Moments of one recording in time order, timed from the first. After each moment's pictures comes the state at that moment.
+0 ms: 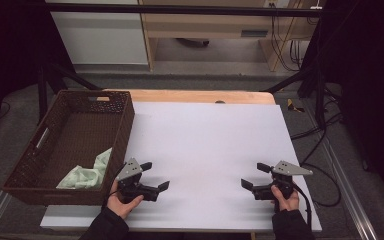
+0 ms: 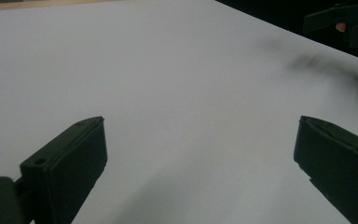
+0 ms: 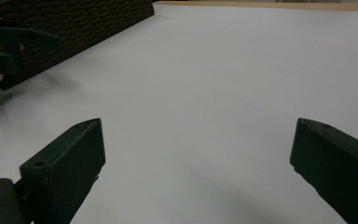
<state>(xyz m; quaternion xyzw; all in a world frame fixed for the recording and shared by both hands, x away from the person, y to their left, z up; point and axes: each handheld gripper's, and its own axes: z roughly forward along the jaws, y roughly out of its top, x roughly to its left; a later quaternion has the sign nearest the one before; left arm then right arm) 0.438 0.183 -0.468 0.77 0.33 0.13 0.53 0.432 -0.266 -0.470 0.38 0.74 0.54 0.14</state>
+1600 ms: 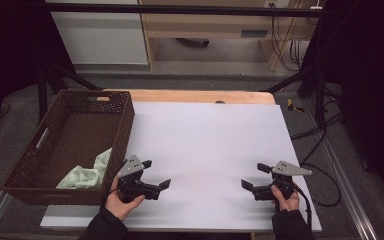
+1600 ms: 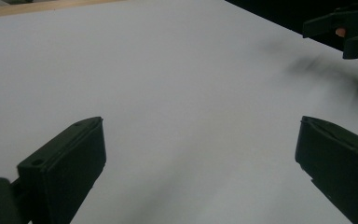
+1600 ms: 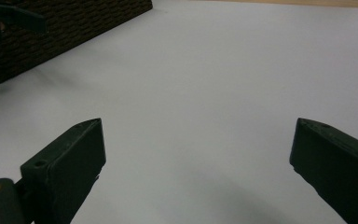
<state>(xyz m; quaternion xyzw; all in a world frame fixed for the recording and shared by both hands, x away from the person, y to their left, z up) 0.433 0.176 -0.443 0.78 0.34 0.13 0.51 0.432 -0.266 -0.470 0.38 0.74 0.53 0.14</state>
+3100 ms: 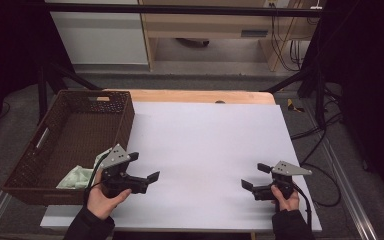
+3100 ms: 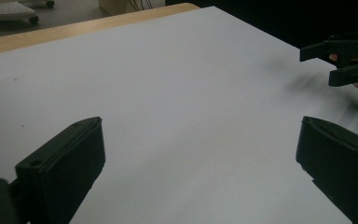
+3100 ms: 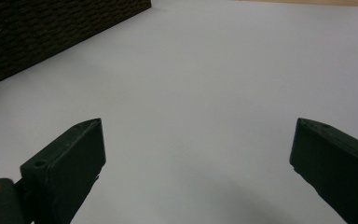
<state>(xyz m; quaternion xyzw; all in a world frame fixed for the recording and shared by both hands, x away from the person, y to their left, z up) 0.425 0.201 -0.386 0.78 0.36 0.15 0.50 0.432 -0.266 -0.471 0.38 0.74 0.53 0.14</state>
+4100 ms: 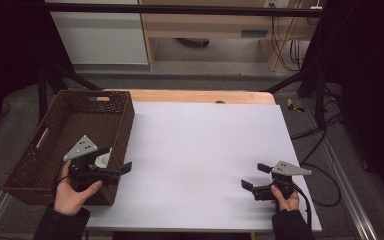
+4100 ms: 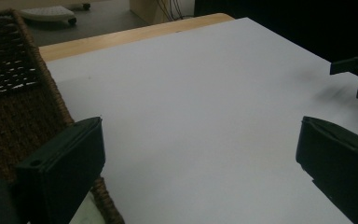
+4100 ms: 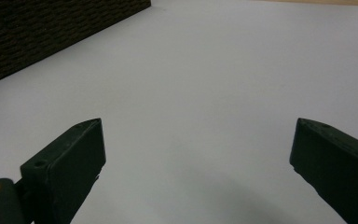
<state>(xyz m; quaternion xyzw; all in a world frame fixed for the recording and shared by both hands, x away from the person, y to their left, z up) 0.425 0.263 -0.358 0.76 0.40 0.18 0.49 0.432 -0.266 -0.471 0.38 0.75 0.53 0.14</state>
